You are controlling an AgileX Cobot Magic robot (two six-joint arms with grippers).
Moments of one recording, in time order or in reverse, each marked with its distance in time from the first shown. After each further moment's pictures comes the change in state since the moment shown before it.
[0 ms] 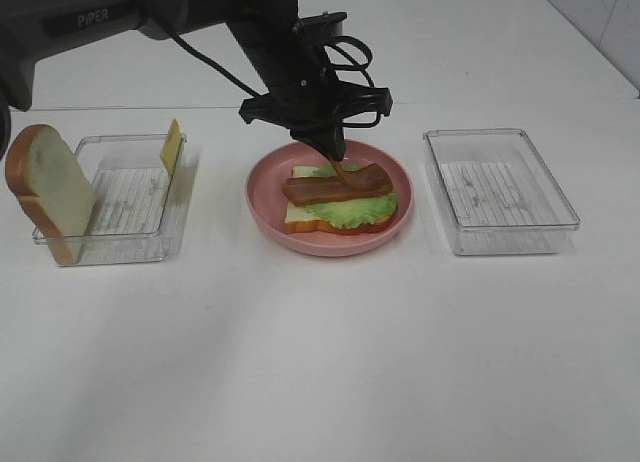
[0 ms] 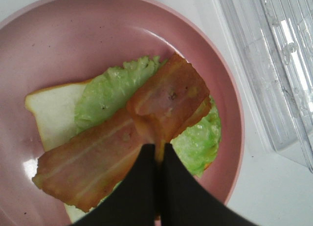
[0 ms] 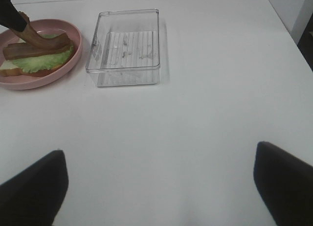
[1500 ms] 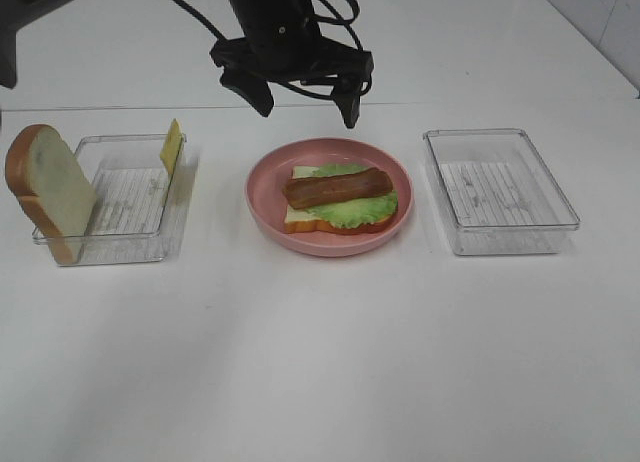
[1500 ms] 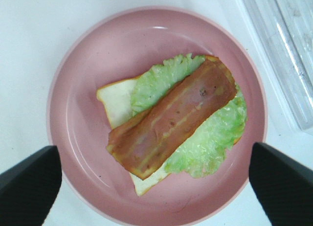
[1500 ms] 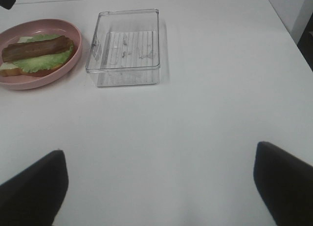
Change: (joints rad) left arm 0.001 -0.030 -0.188 0.169 0.236 0.017; right arm 0.000 0.000 0.000 0.000 0.000 0.000
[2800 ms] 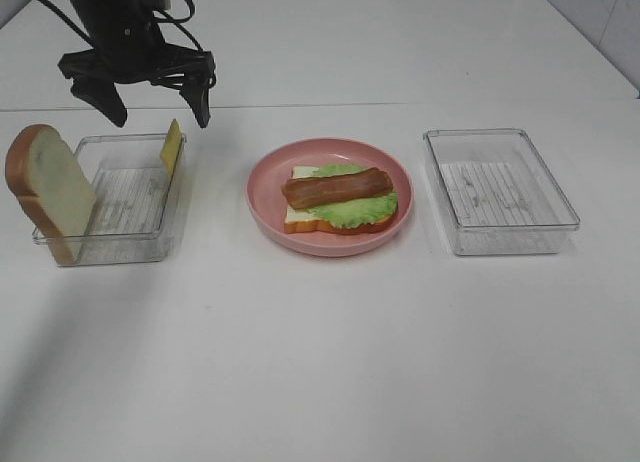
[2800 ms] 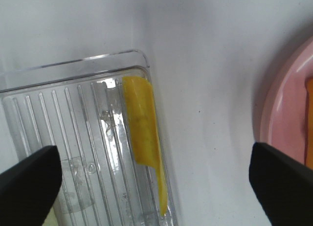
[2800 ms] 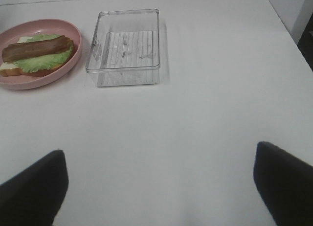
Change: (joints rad) left arm 0.315 -0.027 0.183 0.003 0.004 0.029; right arm 0.000 0.000 0.000 0.000 0.000 0.000
